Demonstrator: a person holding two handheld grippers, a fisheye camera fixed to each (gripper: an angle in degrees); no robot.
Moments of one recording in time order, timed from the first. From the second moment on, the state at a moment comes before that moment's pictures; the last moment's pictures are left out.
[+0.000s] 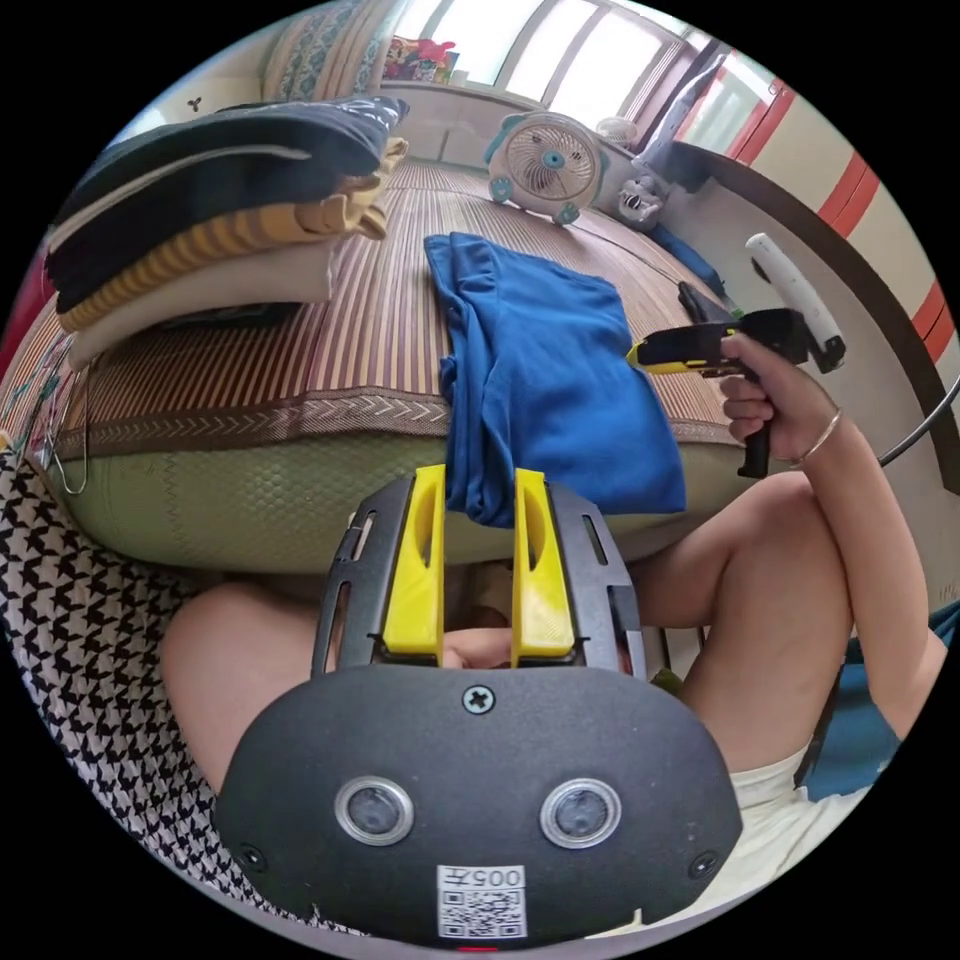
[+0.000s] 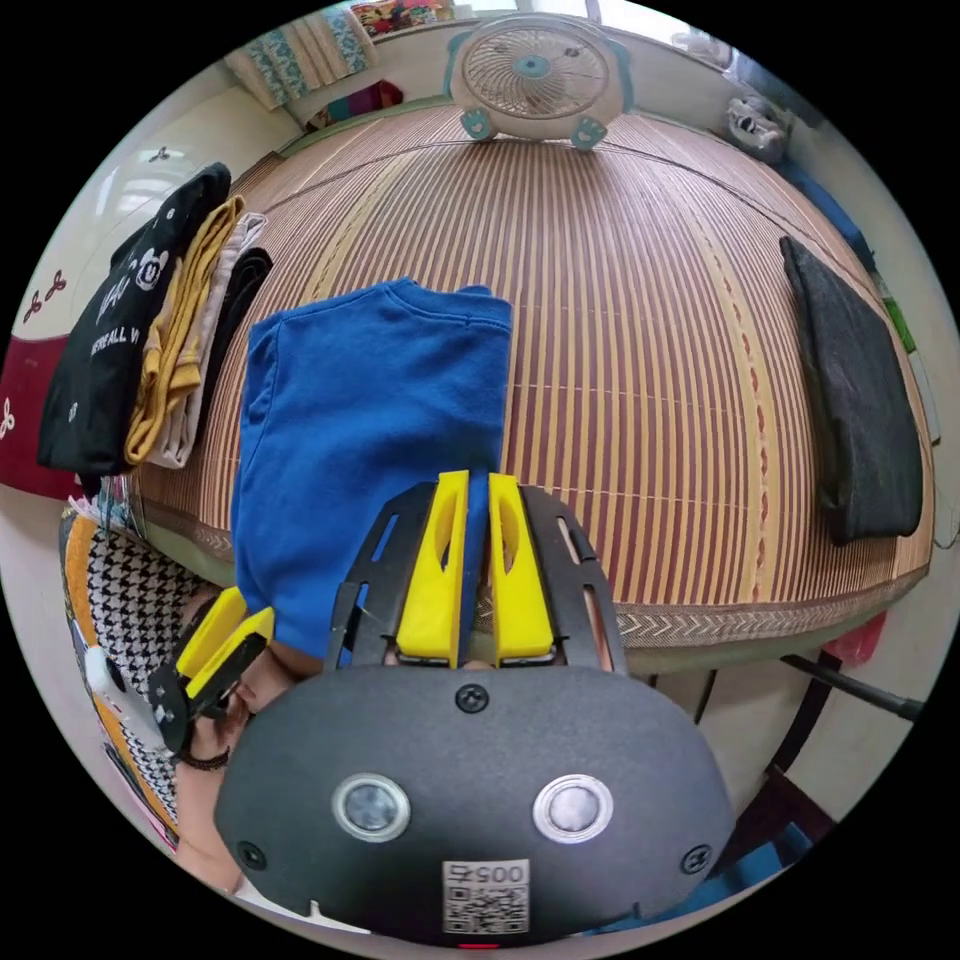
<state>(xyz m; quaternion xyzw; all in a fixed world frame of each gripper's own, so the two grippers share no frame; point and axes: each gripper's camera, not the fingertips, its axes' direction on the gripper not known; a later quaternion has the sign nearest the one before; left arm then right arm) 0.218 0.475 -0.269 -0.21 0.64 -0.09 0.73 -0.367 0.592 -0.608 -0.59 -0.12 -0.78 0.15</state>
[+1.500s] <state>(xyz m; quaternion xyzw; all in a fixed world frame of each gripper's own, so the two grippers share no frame) 0.071 0.511 -0.367 -0.11 0.71 -0.08 0.69 -0.199 0.383 -0.492 -0.48 -0.37 -0.78 0.15</state>
